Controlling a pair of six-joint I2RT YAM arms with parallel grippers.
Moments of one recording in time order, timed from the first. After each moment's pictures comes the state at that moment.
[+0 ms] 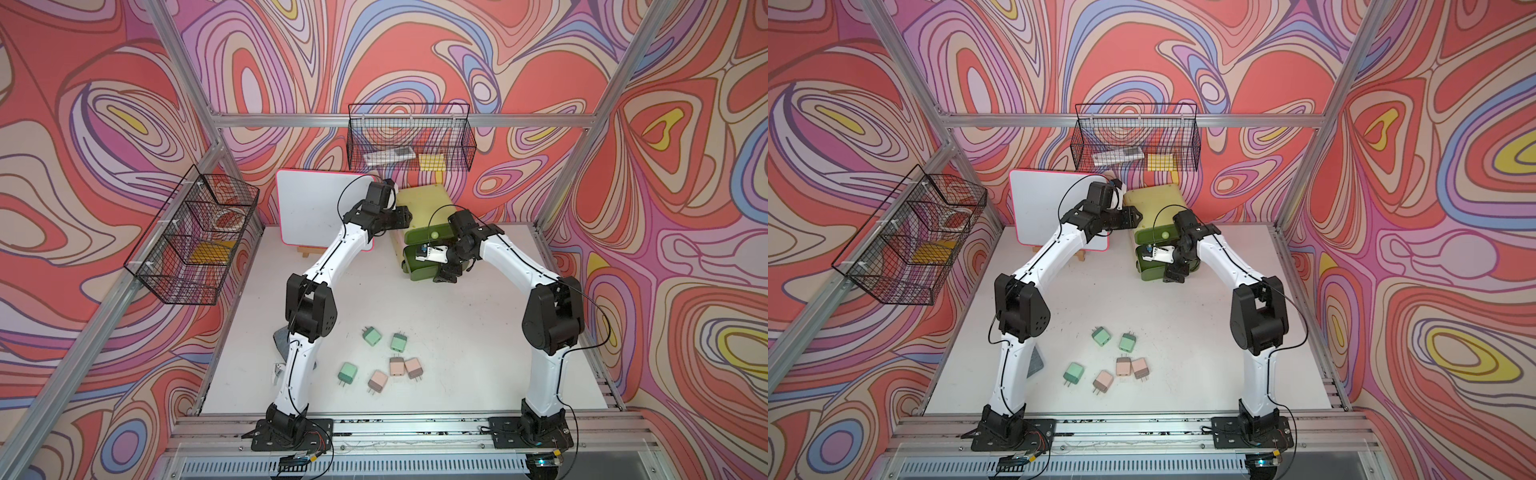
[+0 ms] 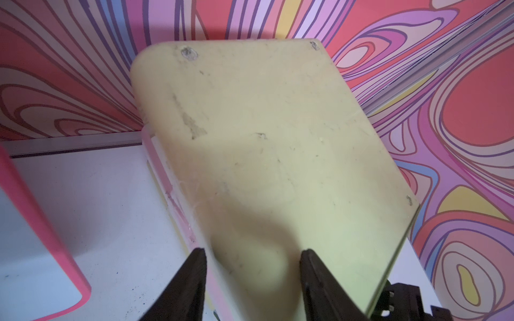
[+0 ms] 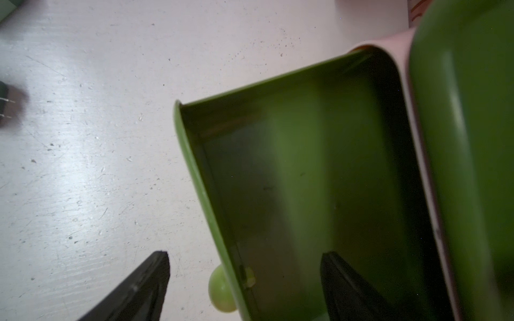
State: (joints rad) left arm -0.42 2.28 2.28 -0.58 0.22 -0.39; right arm 0.32 2.01 1.78 -0.91 -0.27 -1.14
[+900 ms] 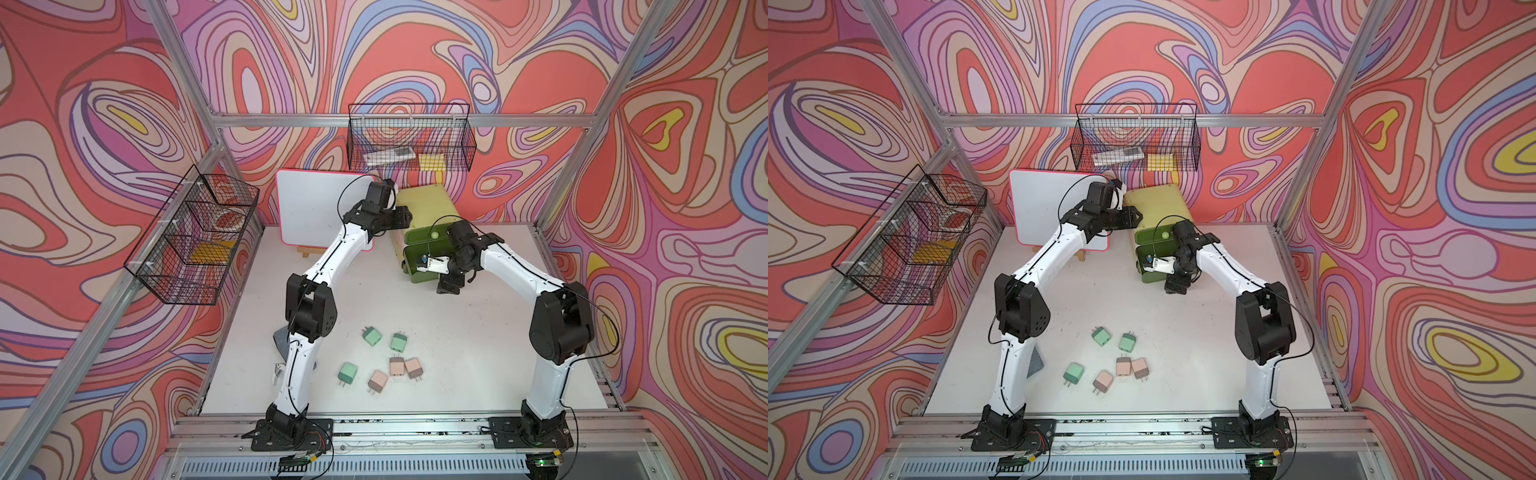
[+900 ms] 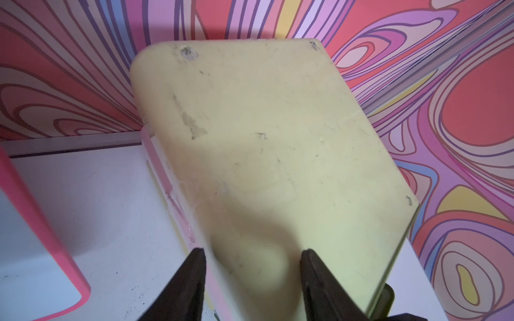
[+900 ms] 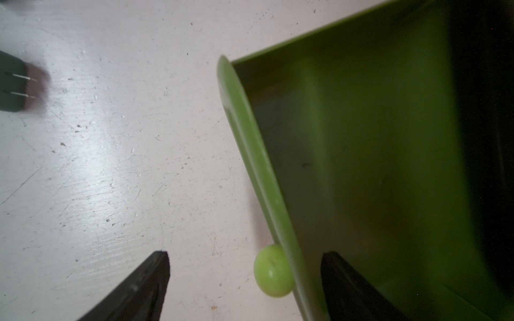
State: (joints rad) left arm -0.42 2.28 2.28 -0.58 0.22 -0.39; right arm 0.36 1.91 1.62 -0.89 -0.19 -1.07
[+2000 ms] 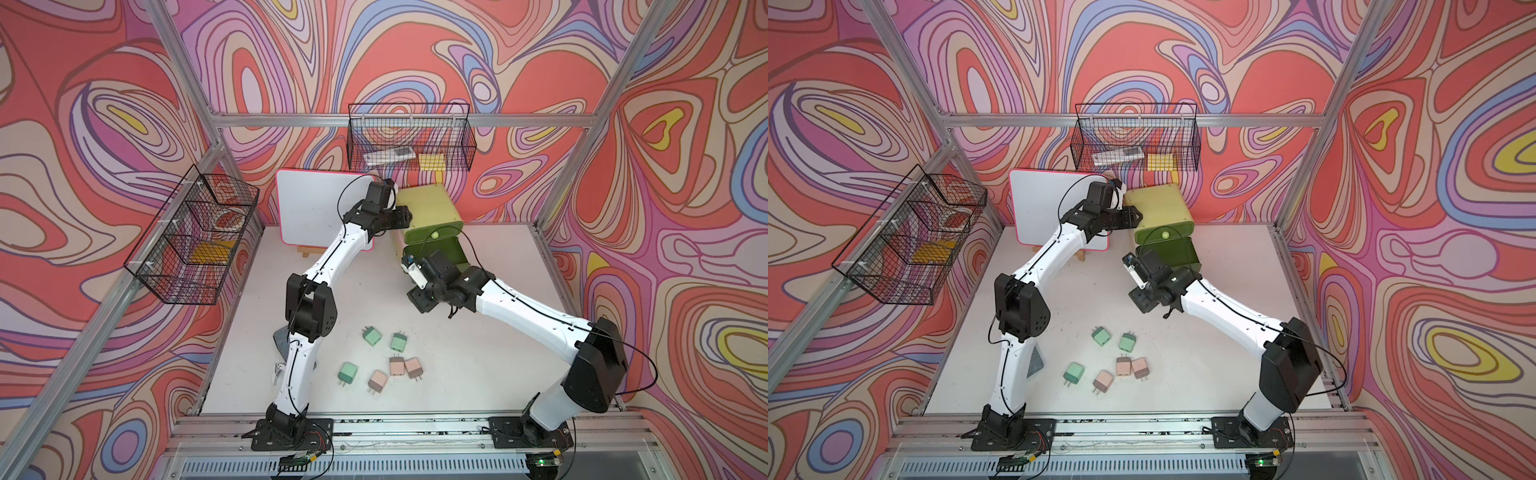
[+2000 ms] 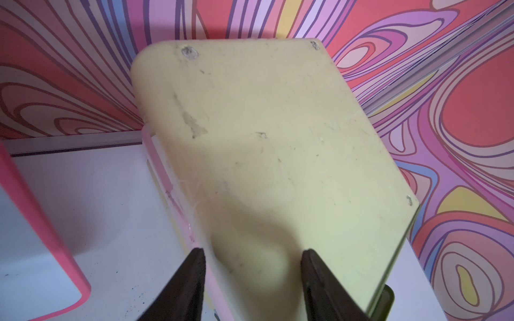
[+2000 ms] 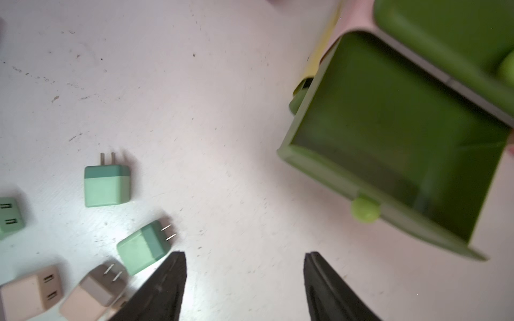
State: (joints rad) left arm -0.42 2.28 2.28 -0.58 0.22 -0.39; right arm 0.78 1.61 1.34 -0.73 0.18 0.09
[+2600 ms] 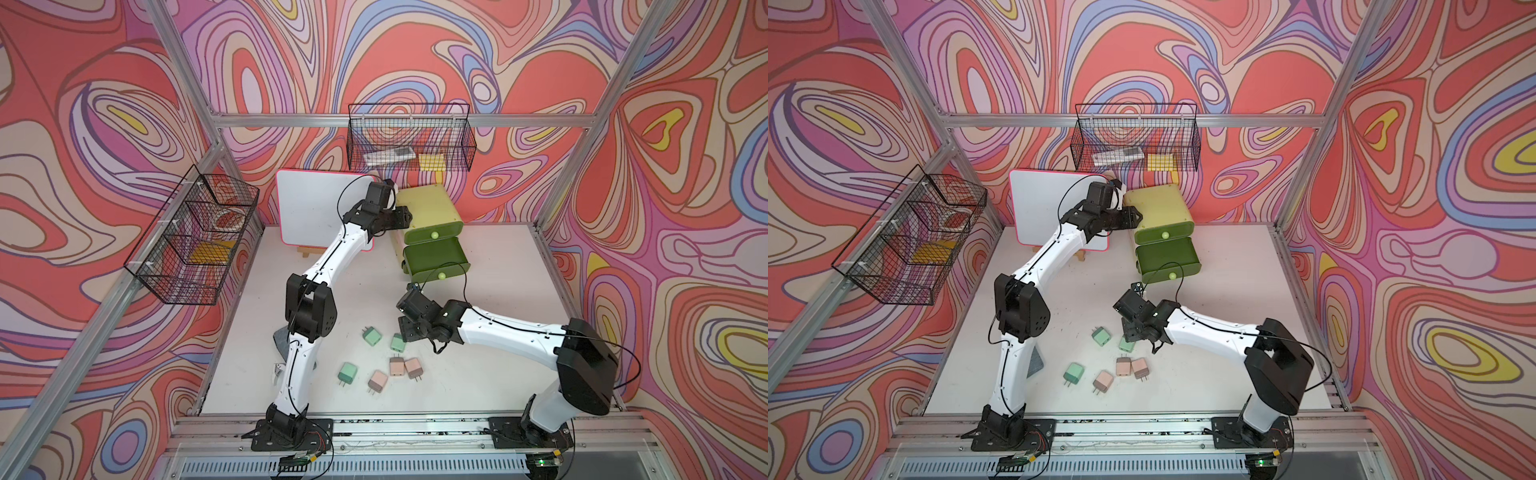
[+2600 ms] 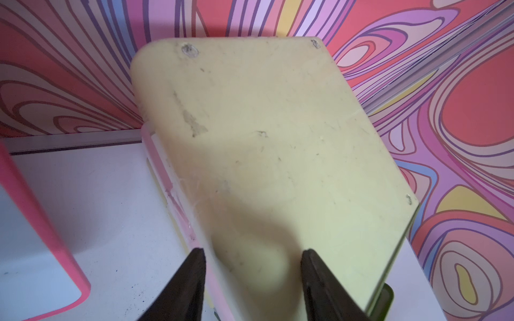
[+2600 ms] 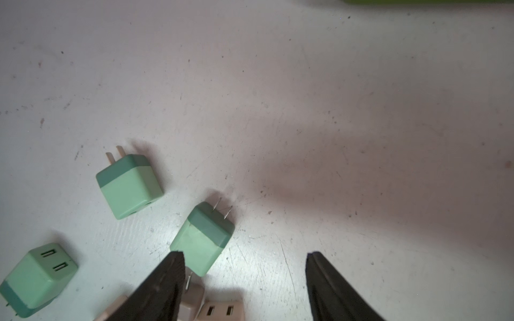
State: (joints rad) left arm -0.42 2.28 2.28 -0.59 0.22 -0.40; right arm 0.94 1.68 1.15 -0.59 0.24 0.59
